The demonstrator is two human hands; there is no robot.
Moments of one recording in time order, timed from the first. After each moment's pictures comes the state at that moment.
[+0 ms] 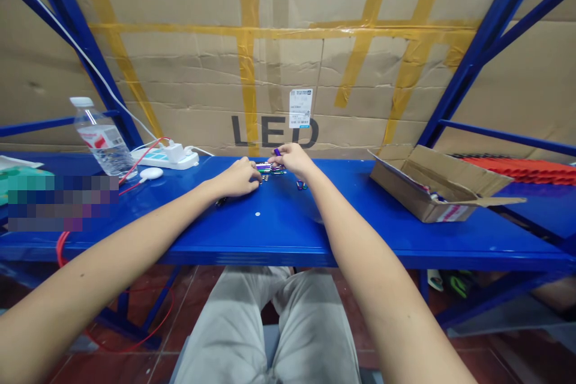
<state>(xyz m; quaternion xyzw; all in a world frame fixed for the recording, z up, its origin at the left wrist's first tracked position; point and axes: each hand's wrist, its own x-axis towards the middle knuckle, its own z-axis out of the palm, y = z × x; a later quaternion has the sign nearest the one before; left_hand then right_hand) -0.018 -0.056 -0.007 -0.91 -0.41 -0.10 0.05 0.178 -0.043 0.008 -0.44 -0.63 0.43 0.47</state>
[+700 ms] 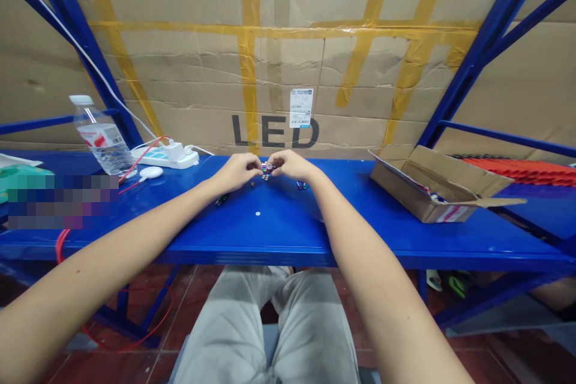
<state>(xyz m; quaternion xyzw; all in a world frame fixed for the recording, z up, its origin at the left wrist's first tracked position) -0.018 -0.051 -0.006 -0.87 -0.38 -0.32 -0.05 0.193 -0.036 0.003 -0.36 -0.80 0.37 0.32</state>
